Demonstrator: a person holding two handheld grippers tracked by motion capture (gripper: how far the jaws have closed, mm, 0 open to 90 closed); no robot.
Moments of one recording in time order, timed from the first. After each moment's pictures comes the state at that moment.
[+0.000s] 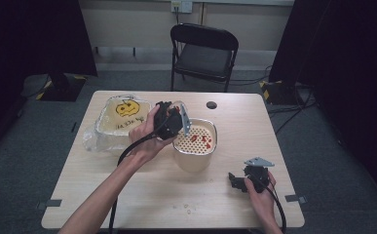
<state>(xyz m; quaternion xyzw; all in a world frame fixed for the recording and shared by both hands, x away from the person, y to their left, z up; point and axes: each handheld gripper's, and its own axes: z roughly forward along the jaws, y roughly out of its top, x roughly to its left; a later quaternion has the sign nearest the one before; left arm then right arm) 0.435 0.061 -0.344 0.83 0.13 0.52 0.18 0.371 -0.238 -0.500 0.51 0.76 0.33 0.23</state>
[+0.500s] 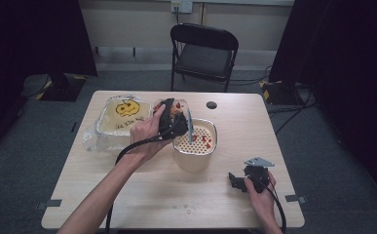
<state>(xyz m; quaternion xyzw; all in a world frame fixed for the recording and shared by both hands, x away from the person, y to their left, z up) 0.434 0.053 -0.349 0.80 0.08 0.58 0.13 0.371 -0.238 -0.500 0.51 0.76 0.33 0.23</state>
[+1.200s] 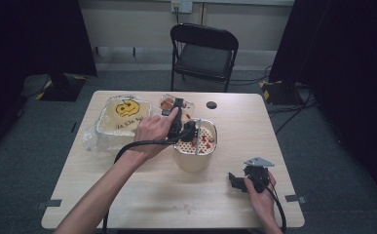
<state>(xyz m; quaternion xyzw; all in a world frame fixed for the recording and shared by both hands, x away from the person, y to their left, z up) 0.427 0.031 -0.358 0.76 -0.06 0.64 0.02 0.371 -0.238 -0.500 0.51 0.76 0.33 0.23</state>
